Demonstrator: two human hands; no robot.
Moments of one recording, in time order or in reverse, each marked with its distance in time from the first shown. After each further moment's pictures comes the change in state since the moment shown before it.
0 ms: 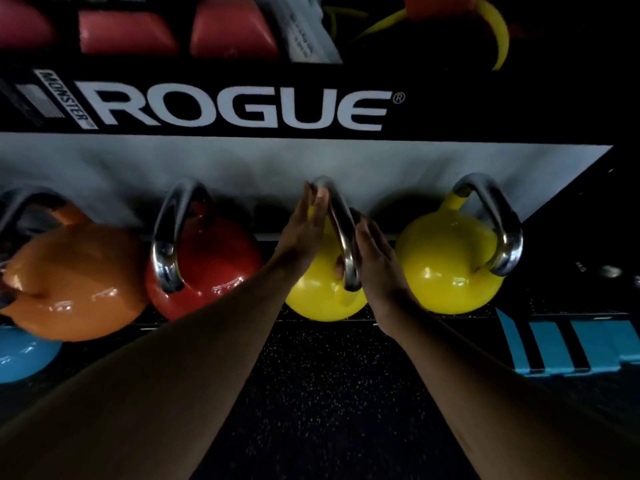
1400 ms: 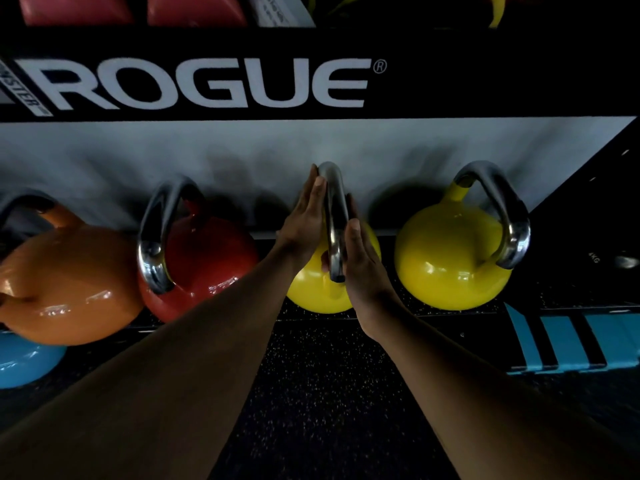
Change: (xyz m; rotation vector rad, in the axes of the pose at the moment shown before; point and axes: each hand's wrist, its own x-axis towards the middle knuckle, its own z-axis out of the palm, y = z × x) left_hand 0.032 -0.028 0.007 -0.070 -0.032 0.037; right_hand 0.004 0.025 0.009 0.047 -0.072 -0.097
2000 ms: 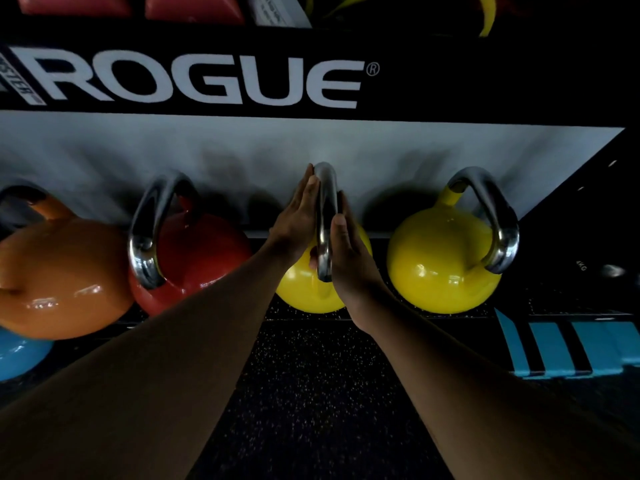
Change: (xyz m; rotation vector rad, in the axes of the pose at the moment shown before) left_hand 0.006 0.000 -0.004 0.076 0.001 0.013; right_hand 0.013 0.003 0.004 -0.044 -0.007 0.016
